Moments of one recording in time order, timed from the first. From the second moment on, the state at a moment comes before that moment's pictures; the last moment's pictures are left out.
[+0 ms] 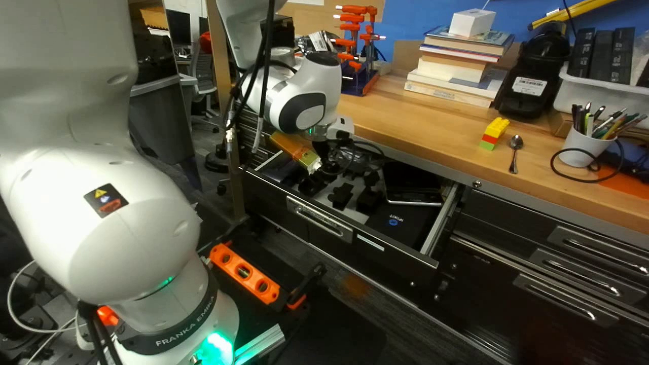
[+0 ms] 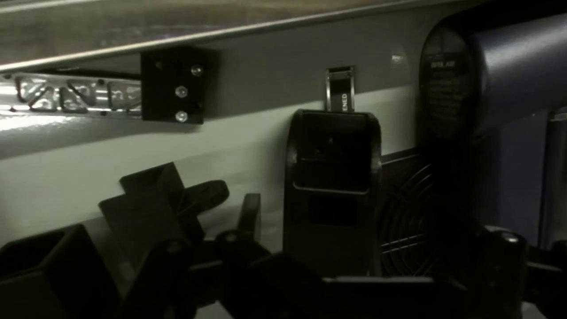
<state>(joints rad) 0.00 0.25 0.19 -2.60 0.31 2.90 -0.02</state>
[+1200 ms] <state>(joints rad) 0.13 0.02 -0.24 -2.58 -0.41 2.58 0.97</state>
